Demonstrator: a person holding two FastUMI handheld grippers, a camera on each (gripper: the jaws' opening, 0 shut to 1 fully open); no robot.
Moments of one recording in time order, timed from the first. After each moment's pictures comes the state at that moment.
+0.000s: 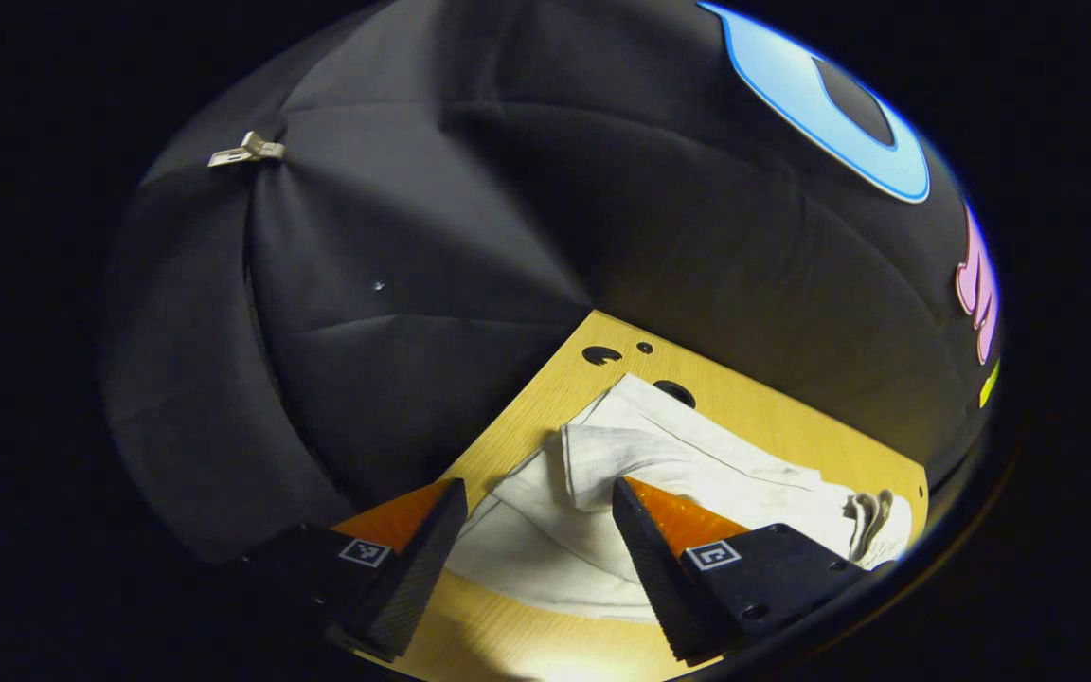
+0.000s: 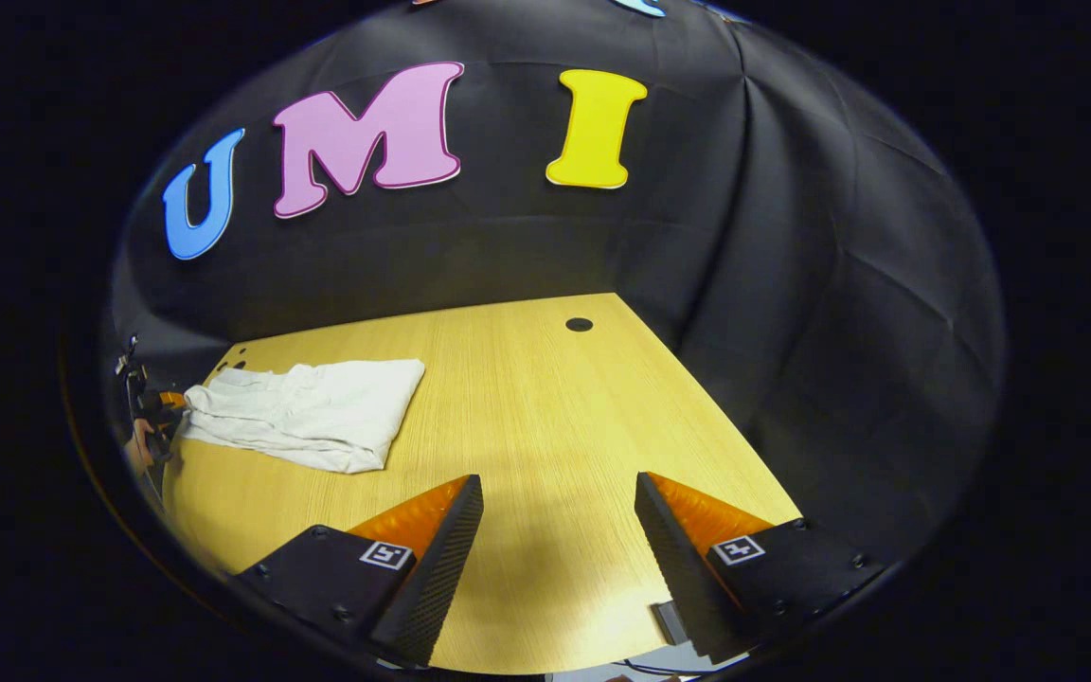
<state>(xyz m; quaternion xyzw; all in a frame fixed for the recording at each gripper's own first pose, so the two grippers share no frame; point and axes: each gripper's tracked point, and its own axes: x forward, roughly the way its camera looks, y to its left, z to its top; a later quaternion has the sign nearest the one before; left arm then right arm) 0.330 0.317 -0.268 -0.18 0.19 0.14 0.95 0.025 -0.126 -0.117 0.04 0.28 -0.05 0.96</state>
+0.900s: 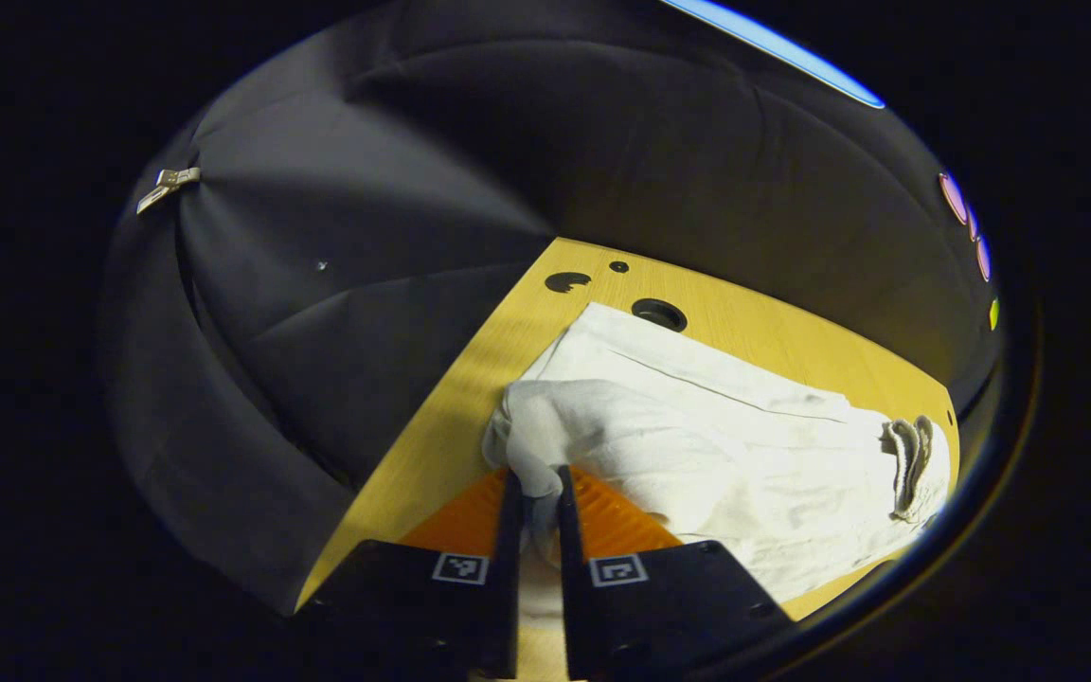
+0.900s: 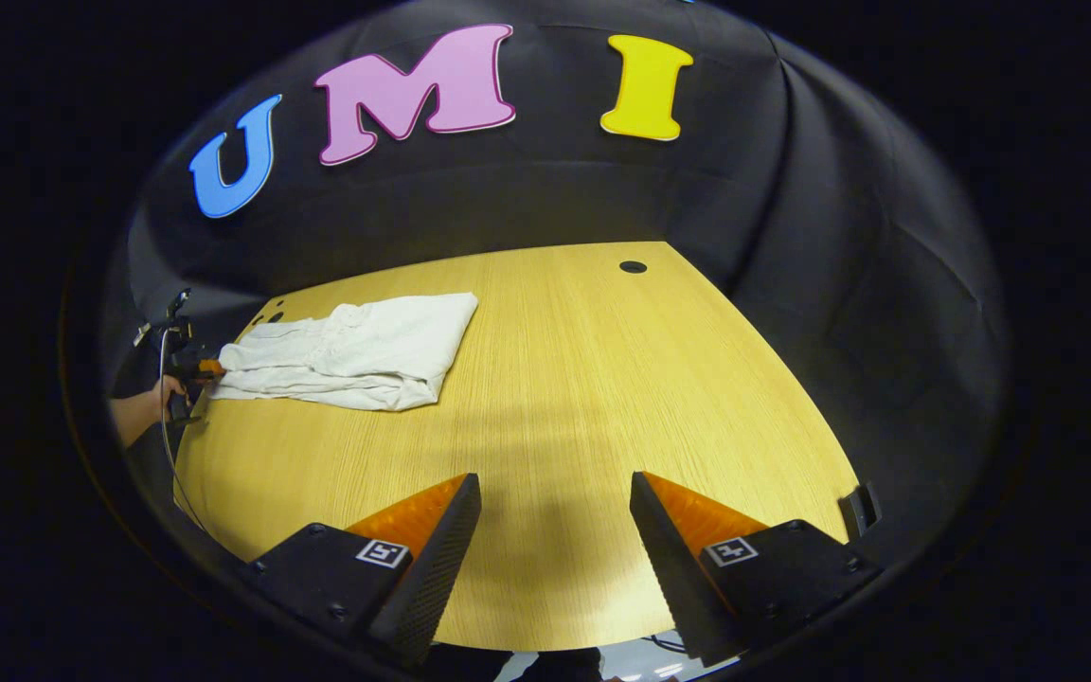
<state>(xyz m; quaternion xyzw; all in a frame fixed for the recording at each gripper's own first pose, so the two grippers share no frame) 0.337 0.282 -0.305 -0.13 0.29 0.10 0.94 0.012 -0.077 -0.156 0.07 0.32 -0.01 0.94</state>
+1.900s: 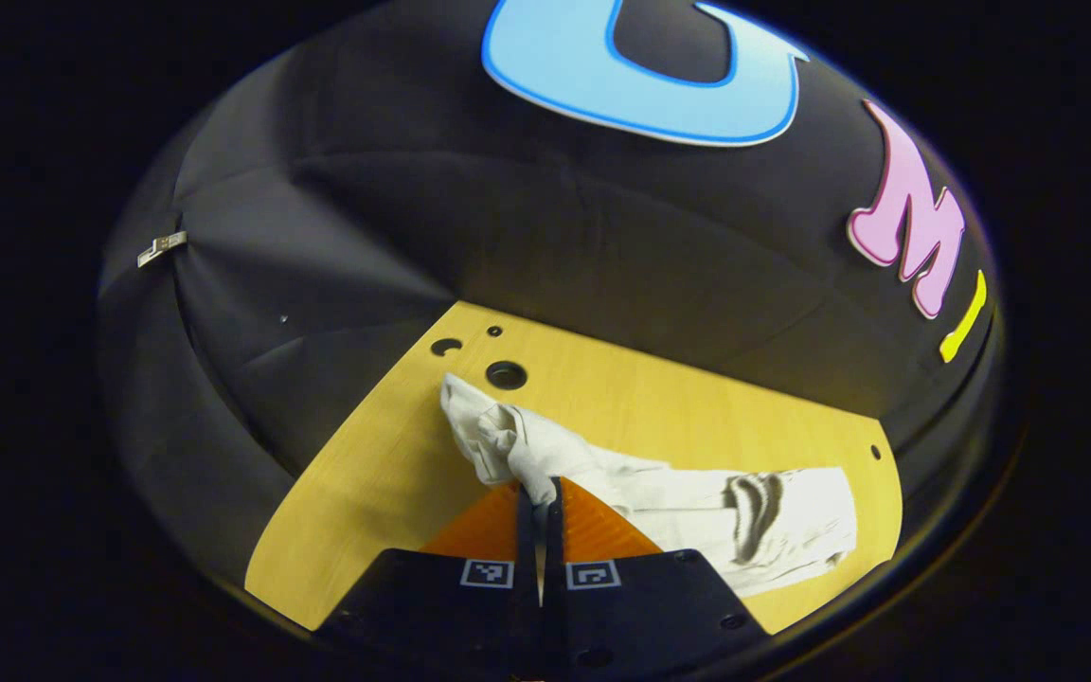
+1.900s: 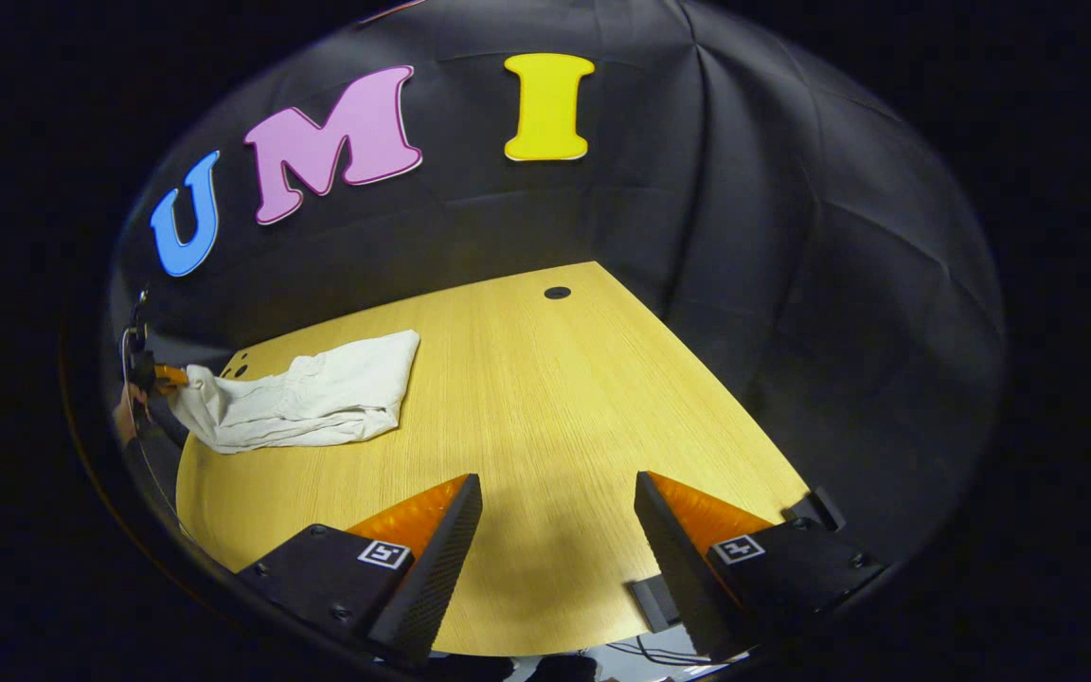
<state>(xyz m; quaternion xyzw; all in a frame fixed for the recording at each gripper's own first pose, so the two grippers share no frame) 0.312 0.134 -0.147 -0.15 0.23 0.06 0.96 0.008 -0.167 -0.141 0.09 0.28 -0.04 0.95</state>
